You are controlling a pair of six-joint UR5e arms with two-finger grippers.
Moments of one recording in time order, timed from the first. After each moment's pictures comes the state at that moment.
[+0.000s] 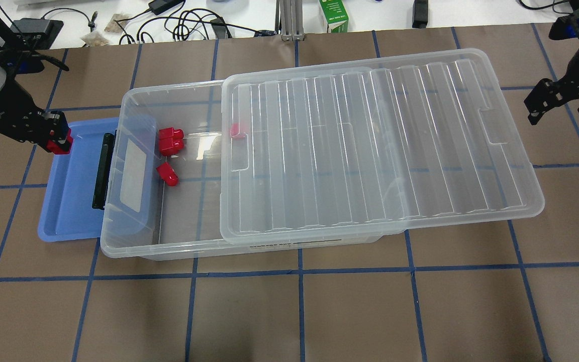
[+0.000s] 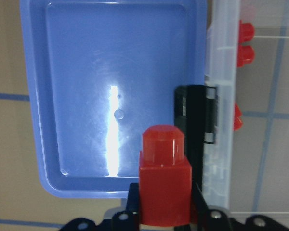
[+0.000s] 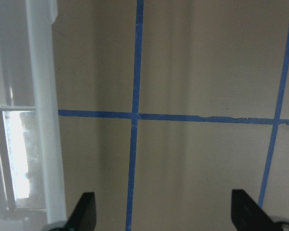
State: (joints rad) left arm -1.11 -1.78 -1.69 -1.30 1.56 0.49; right arm 1.16 -1.38 1.64 -1.80 -1.68 -0.48
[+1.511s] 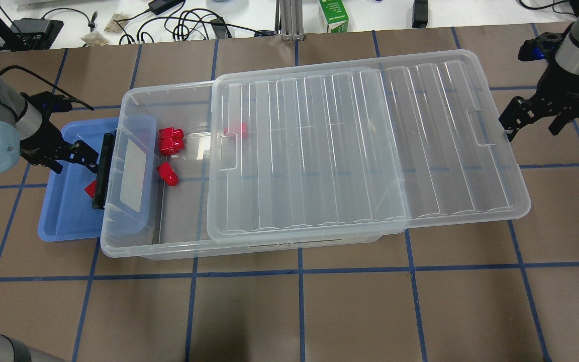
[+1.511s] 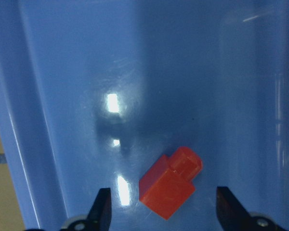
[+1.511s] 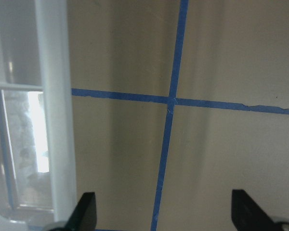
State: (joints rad) left arm -1.10 -1.87 -1.81 -1.10 1.57 0.52; right arm 1.21 -1.37 1.68 -1.76 -1.66 -0.45
